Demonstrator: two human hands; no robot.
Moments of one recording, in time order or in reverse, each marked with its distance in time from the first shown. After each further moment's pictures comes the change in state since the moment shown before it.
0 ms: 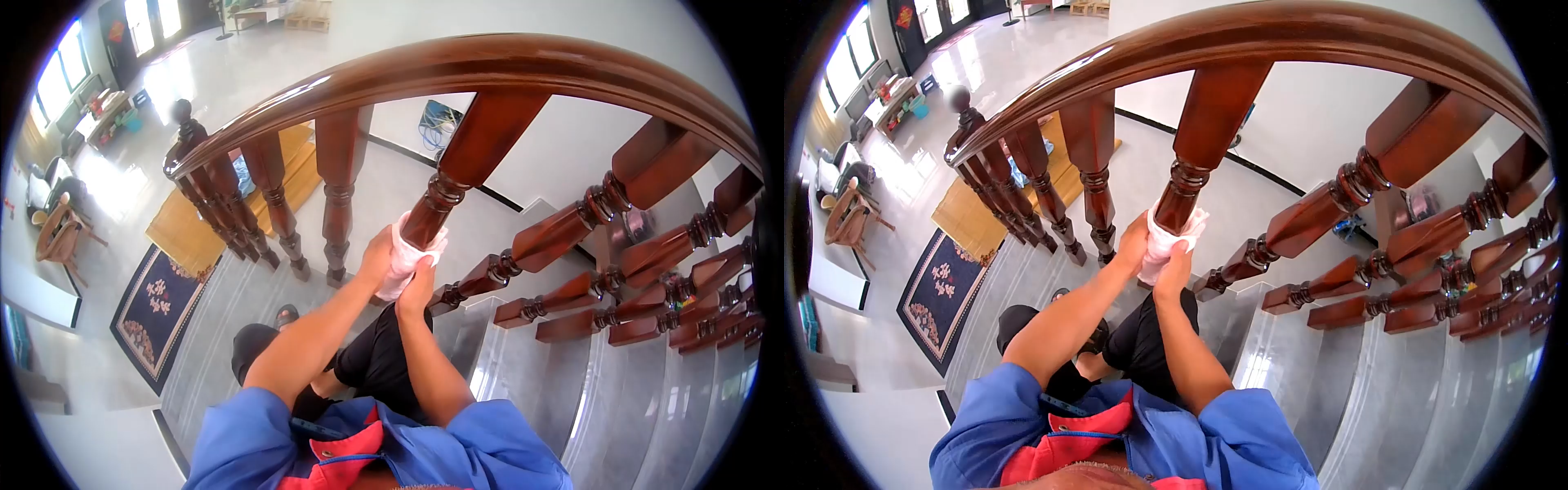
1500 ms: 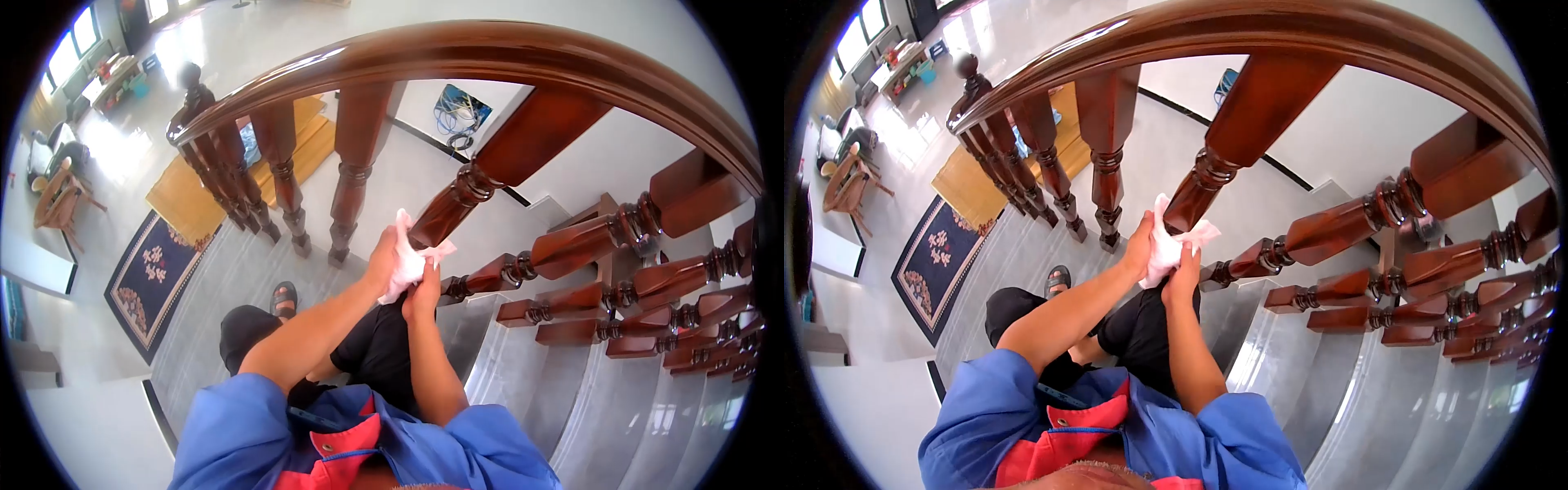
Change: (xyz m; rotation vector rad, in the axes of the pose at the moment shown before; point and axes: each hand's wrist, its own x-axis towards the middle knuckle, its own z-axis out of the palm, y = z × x) left_hand -0.027 -0.043 0.008 -0.804 0.265 -0.372; right_hand -0.017 0.020 -0.035 0.194 0.159 0.489
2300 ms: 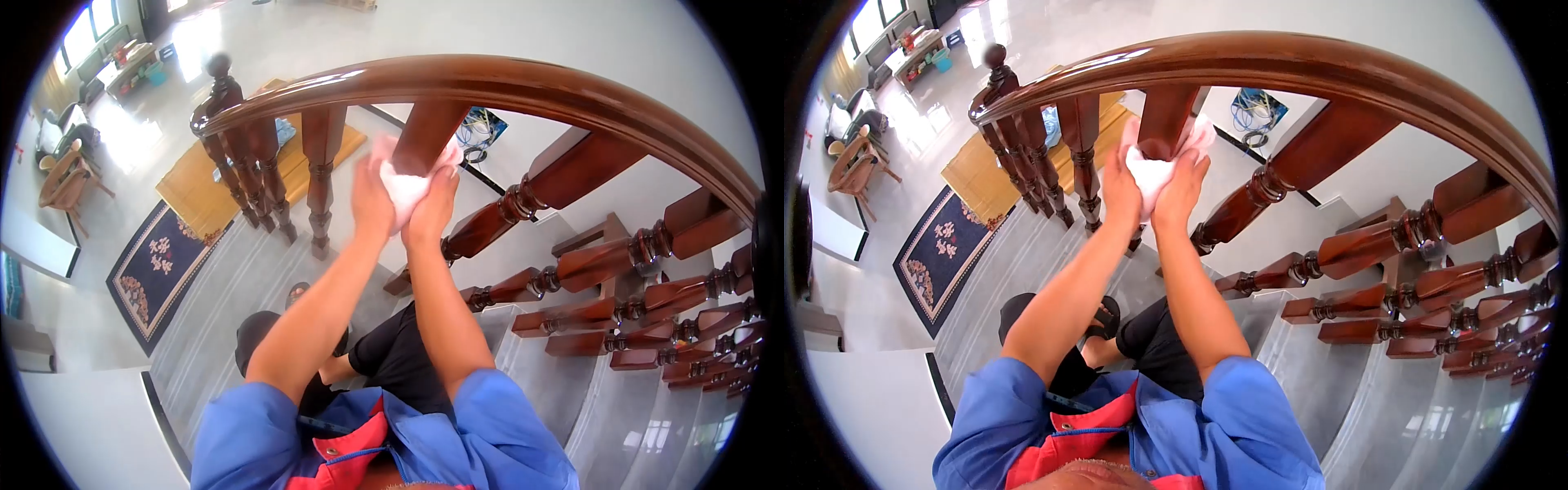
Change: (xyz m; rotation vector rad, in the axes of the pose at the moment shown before) left_hand -0.005 0.150 0.033 0.723 0.511 0.784; right_hand 0.031 -0.031 0.206 -0.234 -0.227 -0.415
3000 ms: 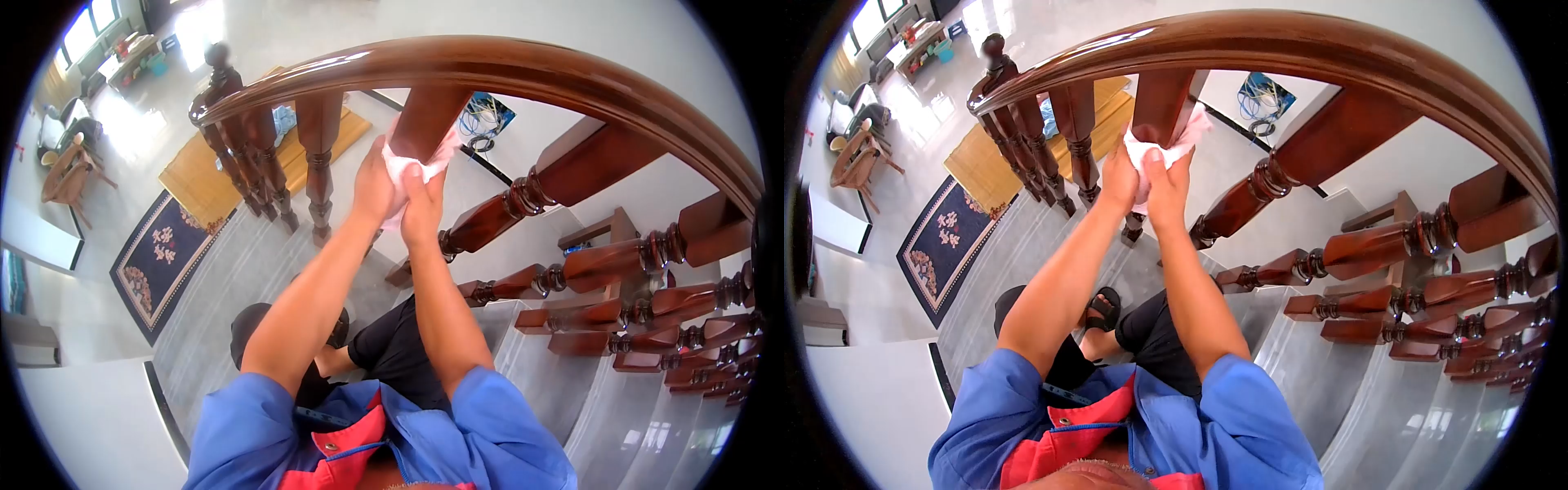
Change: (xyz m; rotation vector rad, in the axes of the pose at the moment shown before) left_hand 0.010 0.010 0.000 -0.015 -0.409 0.117; right_hand -0.007 -0.001 -0.006 0.014 -0.420 -0.155
